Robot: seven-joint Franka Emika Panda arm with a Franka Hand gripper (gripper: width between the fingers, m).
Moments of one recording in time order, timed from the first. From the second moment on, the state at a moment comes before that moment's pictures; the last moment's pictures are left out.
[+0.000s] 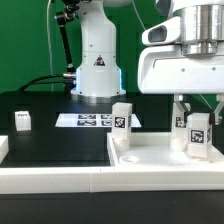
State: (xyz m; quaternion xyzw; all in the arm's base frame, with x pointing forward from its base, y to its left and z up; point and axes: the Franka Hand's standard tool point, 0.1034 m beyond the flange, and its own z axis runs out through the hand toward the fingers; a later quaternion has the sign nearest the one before) arm 0.620 0.118 0.087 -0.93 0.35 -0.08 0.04
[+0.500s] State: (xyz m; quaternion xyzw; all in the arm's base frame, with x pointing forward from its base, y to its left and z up) arm 0.618 0.116 0.086 -0.83 0.55 -0.06 0.07
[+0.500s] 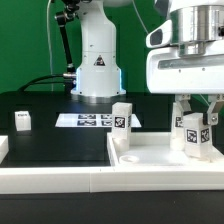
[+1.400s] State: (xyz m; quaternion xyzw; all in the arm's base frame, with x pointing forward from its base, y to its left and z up) arm 0.617 0.125 0.086 -0.59 0.80 -0.02 0.10
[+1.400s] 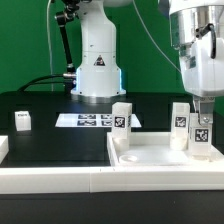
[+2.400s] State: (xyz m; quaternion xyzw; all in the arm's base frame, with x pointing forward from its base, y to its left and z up) arm 0.618 0.126 0.085 -0.51 0.85 -0.01 0.11
